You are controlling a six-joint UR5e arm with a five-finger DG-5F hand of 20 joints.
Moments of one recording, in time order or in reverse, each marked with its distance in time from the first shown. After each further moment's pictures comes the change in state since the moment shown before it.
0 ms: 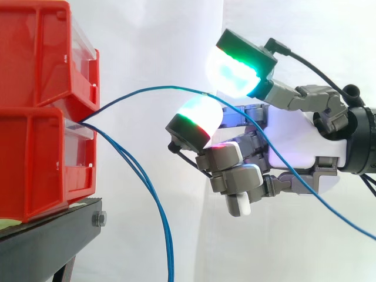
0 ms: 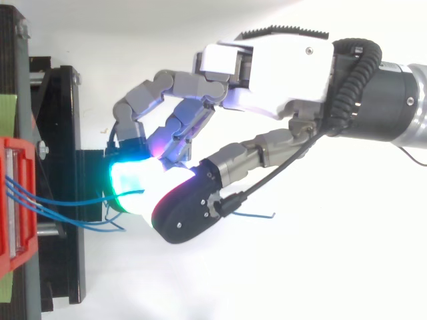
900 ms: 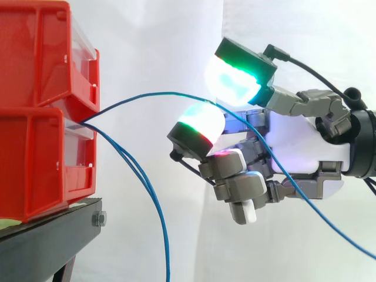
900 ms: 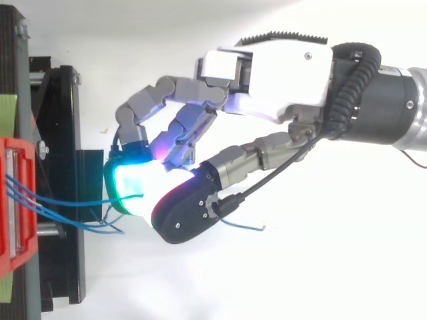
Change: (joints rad) arm 0.004 0.000 -0.001 -0.024 0.001 0.009
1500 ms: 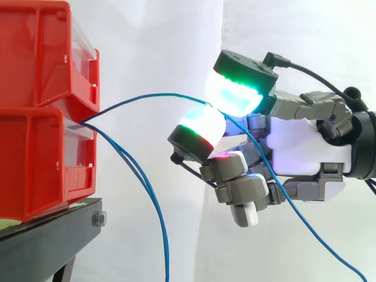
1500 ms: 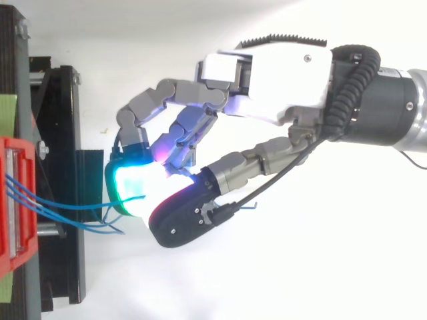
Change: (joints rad) arm 0.001 0.000 0.000 -0.005 0.000 0.005
